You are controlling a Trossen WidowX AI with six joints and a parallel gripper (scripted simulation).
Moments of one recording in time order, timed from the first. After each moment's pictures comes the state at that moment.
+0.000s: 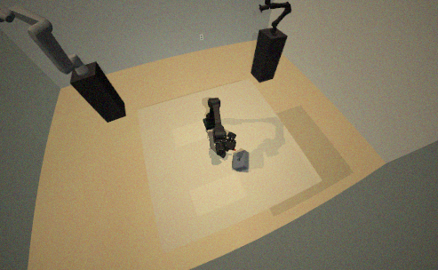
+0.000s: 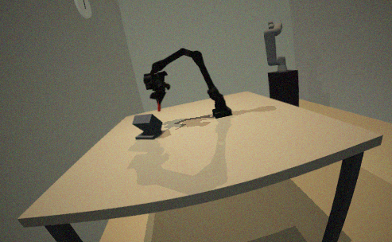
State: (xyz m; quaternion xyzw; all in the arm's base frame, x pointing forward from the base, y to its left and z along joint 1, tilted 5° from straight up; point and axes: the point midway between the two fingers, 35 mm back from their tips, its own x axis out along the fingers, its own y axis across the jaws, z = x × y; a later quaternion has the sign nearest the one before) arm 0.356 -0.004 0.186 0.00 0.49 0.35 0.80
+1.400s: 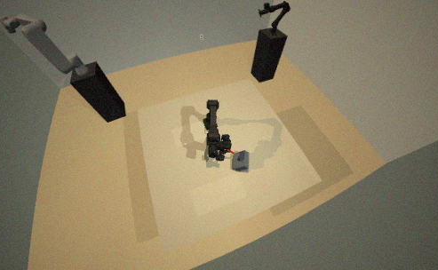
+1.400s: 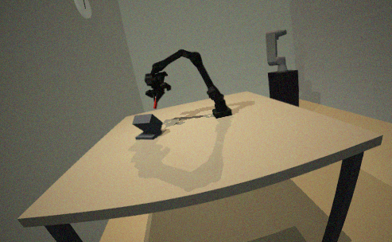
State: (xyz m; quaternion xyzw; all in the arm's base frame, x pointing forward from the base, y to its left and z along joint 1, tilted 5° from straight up) arm 0.371 -0.037 0.197 -0.11 0.37 0.43 0.82
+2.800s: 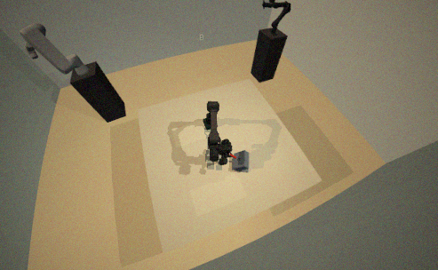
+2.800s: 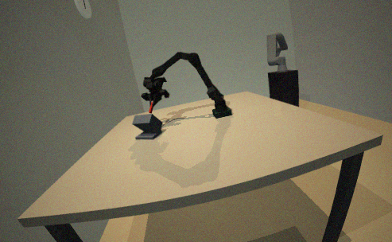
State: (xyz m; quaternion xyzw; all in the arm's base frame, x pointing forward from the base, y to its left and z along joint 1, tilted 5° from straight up) arm 0.401 -0.035 0.178 -0.19 0.28 0.45 0.82
